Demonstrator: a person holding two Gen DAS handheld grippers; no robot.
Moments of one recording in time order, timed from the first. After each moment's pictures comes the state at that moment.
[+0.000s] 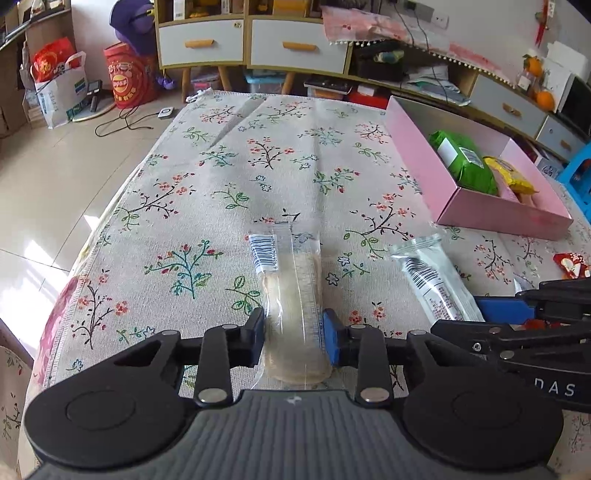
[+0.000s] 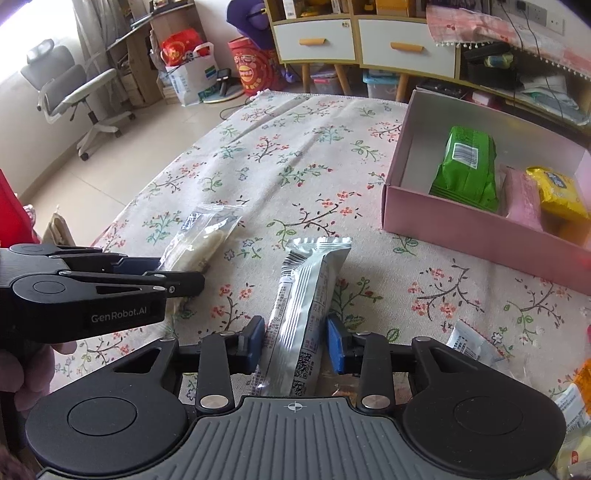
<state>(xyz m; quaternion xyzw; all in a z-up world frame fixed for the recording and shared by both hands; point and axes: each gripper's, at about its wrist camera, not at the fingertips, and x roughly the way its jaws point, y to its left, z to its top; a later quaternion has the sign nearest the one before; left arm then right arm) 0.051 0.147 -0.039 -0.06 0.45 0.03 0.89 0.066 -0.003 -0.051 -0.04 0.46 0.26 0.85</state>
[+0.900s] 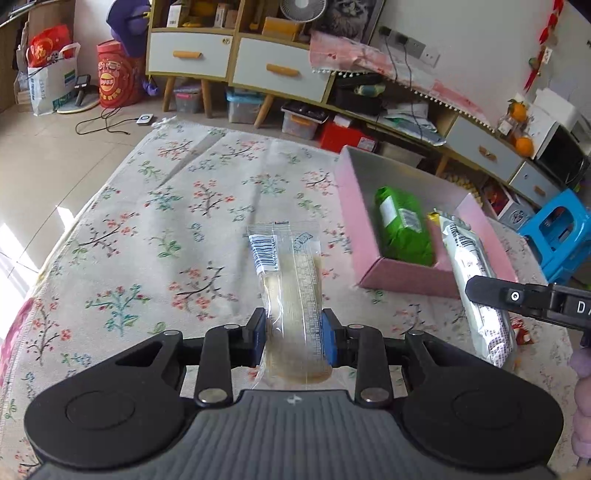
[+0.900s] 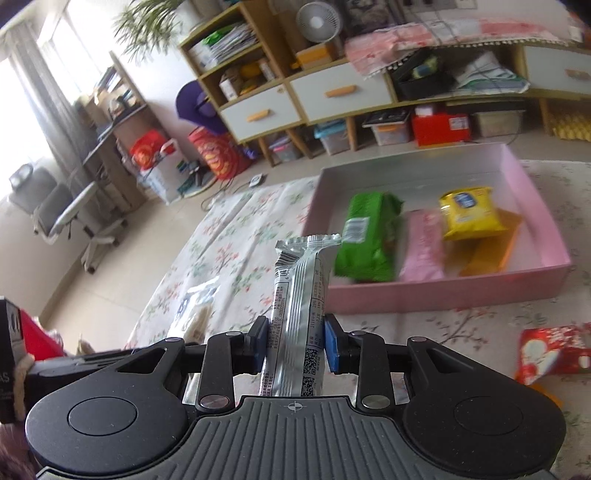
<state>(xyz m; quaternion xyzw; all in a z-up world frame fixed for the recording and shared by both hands) 0.073 0.109 -0.002 -0.13 0.41 0.00 0.90 0.097 -0.116 0.004 0.14 0.39 0.21 0.88</state>
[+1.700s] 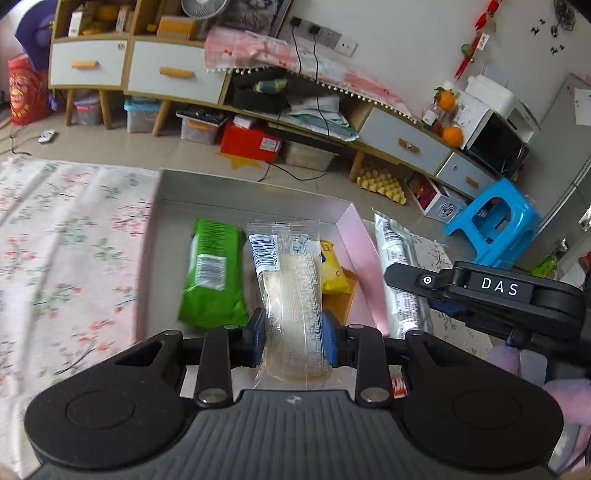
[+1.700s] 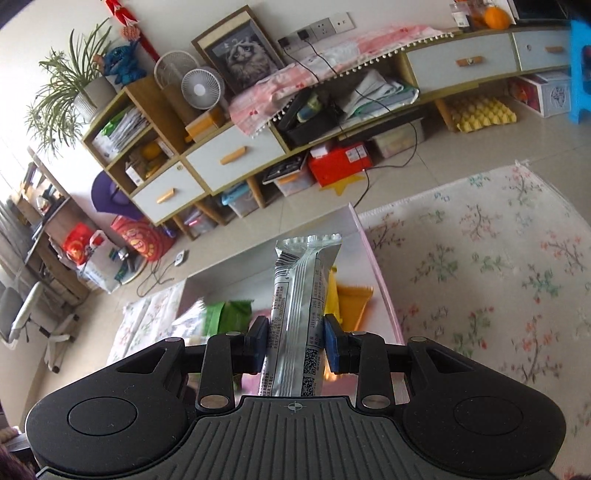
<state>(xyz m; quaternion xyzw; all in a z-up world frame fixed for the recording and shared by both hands) 0.166 -0.005 -0.006 -0.15 0.40 -0.11 0.90 0.163 -0.221 0.003 0.22 0.36 0.08 0.90</state>
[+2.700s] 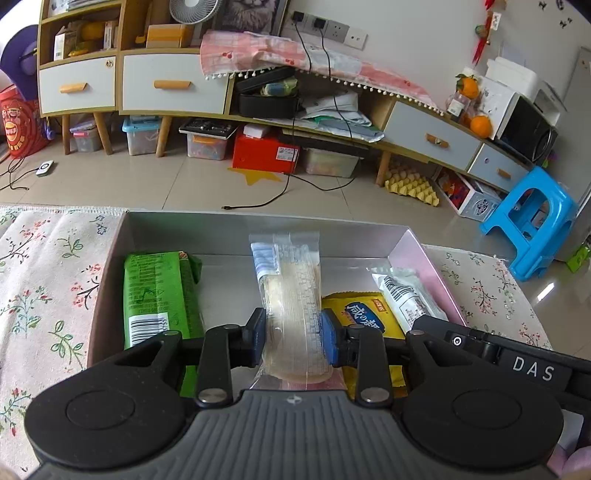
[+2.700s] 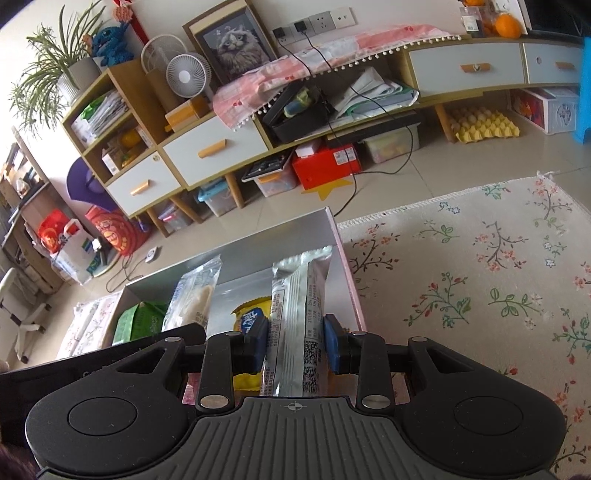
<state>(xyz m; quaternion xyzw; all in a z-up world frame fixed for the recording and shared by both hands) 0.230 -0.019 -0.033 -0.09 0.39 -0.08 0.91 0.216 -0.225 -0.041 0.18 0.36 0.07 0.91</state>
